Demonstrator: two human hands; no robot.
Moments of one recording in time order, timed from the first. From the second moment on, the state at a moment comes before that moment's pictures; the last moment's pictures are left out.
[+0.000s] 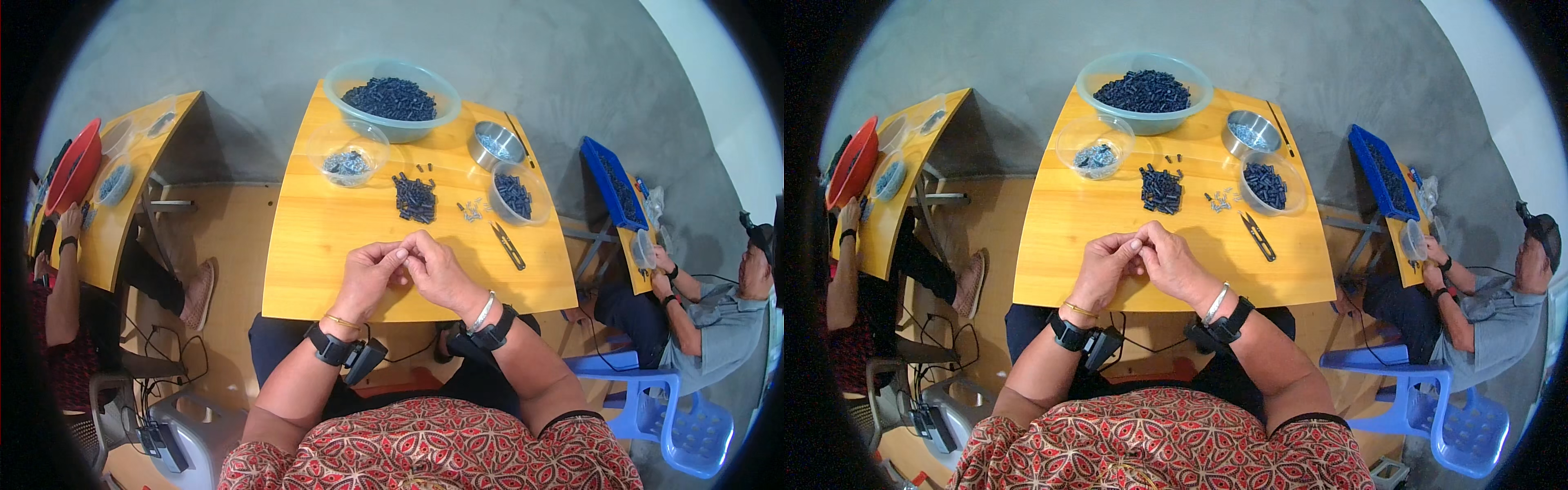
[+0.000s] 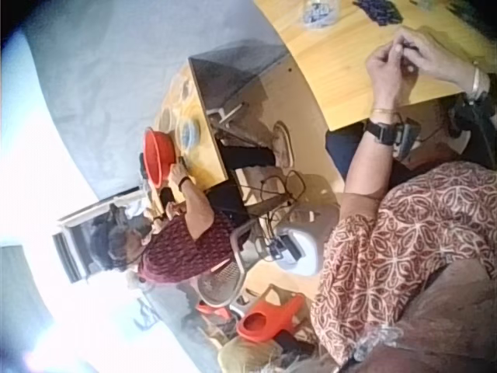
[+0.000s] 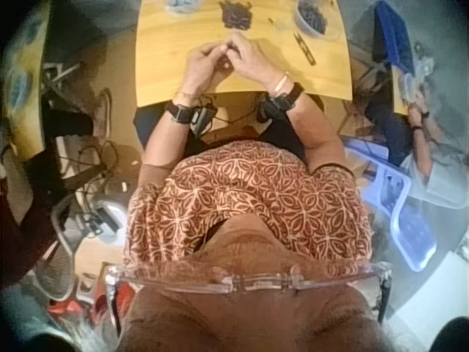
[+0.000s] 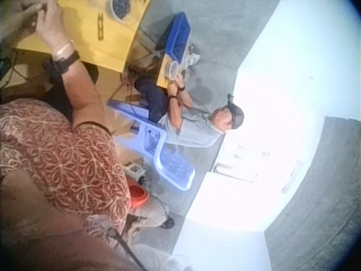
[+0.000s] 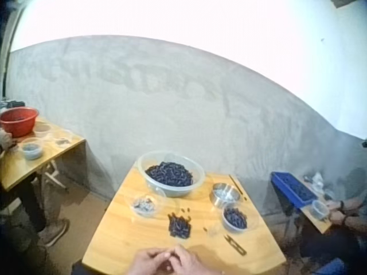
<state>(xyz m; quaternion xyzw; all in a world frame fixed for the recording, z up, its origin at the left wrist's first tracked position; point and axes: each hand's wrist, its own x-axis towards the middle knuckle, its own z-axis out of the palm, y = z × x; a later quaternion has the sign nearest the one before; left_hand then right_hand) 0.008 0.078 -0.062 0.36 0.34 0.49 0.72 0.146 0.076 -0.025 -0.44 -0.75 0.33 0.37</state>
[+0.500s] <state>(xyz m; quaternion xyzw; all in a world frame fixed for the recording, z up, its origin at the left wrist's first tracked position) 0.007 0.080 -0.069 0.25 0.28 0.56 0.74 0.273 0.122 -0.027 -0.70 -0.69 -0.04 0.15</state>
